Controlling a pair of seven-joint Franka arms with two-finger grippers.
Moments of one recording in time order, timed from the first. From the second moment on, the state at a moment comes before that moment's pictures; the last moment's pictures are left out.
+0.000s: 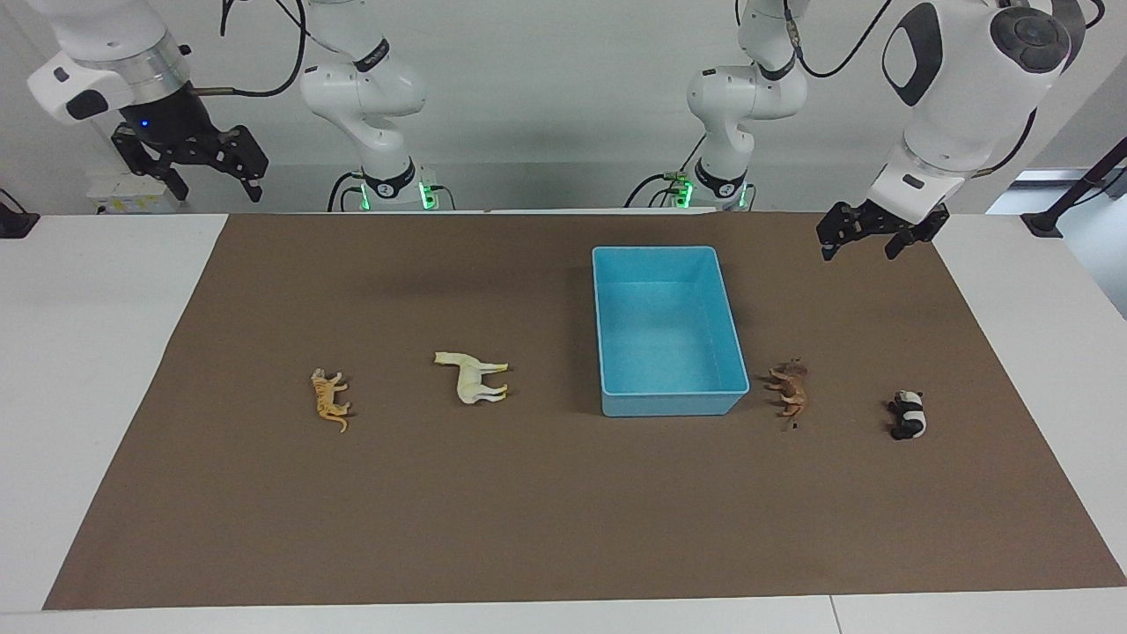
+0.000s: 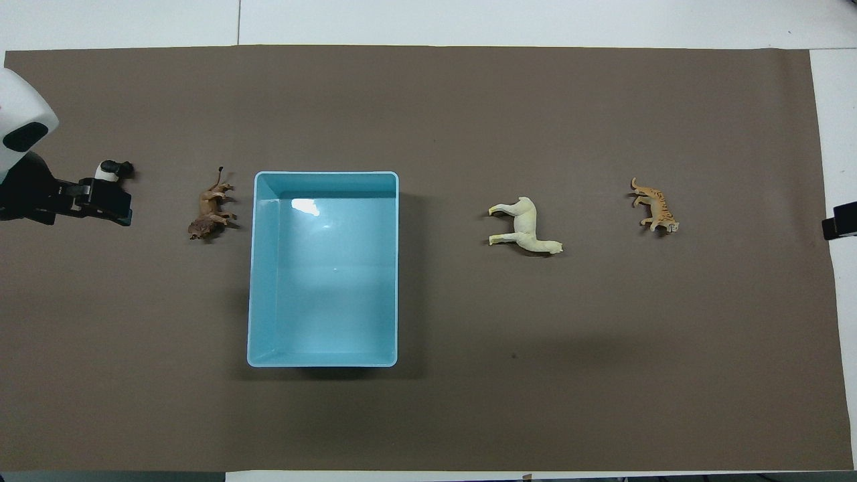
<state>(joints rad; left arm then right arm) -0.07 0.04 -0.02 -1.59 0.04 1.53 0.00 0.03 -0.07 -0.11 -1.52 -0.05 1.41 -0.06</state>
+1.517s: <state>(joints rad) -0.03 0.31 -0.03 -1.88 0.04 2.23 -0.09 0.04 0.00 -0.10 -1.97 -0.05 1.99 -0.14</state>
